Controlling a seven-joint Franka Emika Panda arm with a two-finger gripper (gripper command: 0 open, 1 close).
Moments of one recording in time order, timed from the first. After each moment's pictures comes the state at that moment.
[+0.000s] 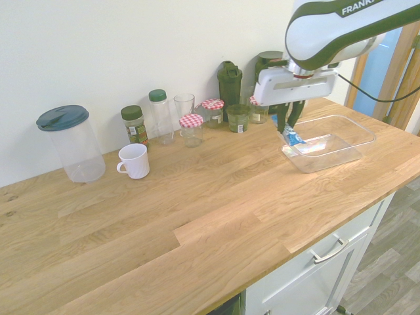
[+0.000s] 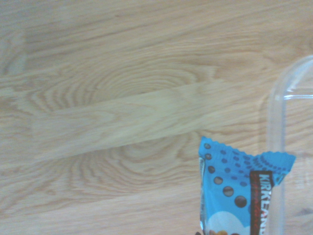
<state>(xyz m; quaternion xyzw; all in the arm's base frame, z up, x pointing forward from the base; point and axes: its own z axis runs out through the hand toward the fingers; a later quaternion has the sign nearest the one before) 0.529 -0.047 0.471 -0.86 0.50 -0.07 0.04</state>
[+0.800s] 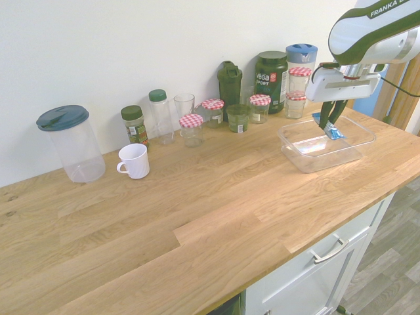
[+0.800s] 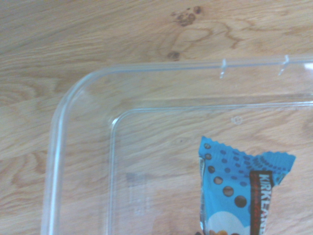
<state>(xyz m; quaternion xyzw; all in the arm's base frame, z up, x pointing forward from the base) 0.525 -0.192 0.438 -0.86 0.51 -0.06 0.06</state>
